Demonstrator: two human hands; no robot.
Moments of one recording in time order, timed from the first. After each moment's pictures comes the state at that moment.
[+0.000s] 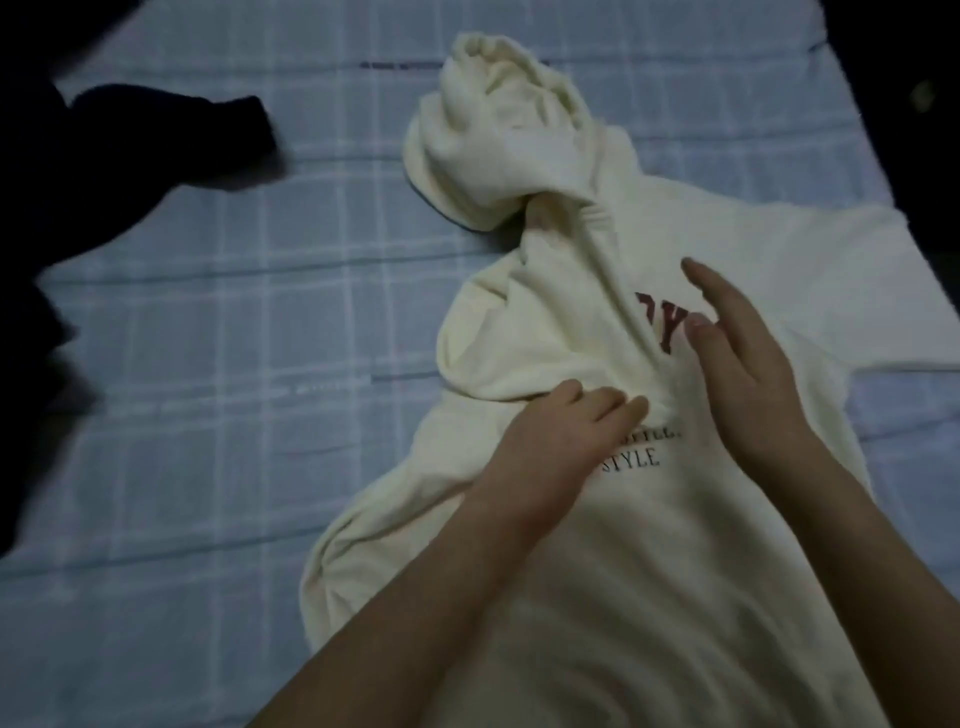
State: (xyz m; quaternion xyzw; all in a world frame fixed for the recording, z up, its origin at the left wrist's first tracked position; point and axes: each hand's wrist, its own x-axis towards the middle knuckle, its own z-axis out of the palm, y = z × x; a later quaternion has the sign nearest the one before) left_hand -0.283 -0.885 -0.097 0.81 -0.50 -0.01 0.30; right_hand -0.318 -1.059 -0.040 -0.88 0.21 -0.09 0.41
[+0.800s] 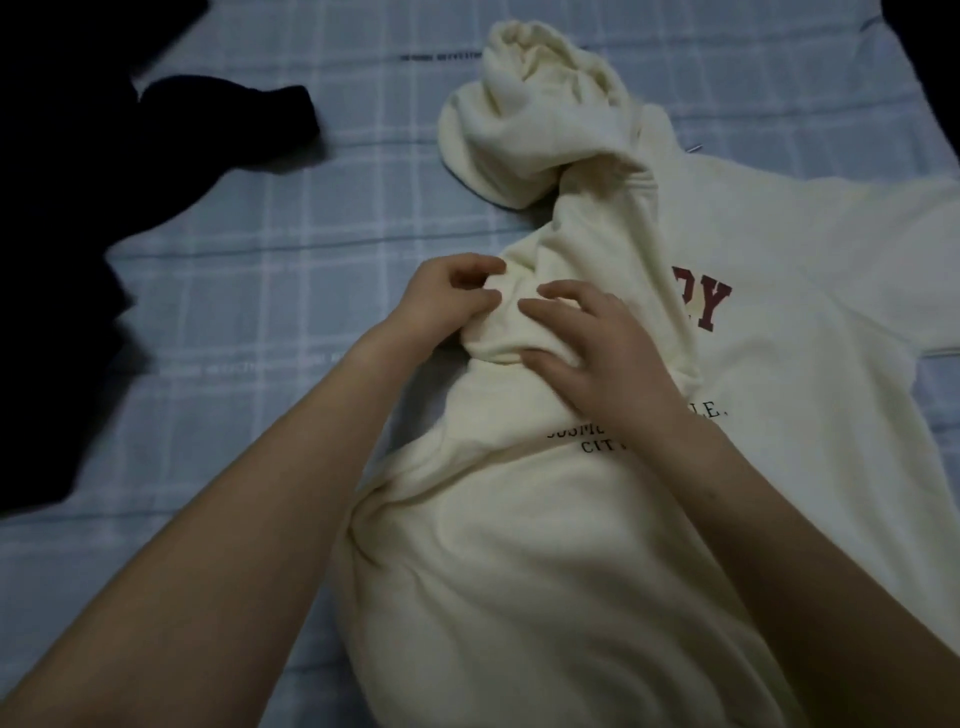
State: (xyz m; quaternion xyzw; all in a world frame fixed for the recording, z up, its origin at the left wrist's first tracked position) left_hand -0.169 -0.821 -0.100 0.79 -0.04 -0.30 0.54; right_hand -0.286 -0.979 -0.091 -0.95 0.01 -0.03 0.31
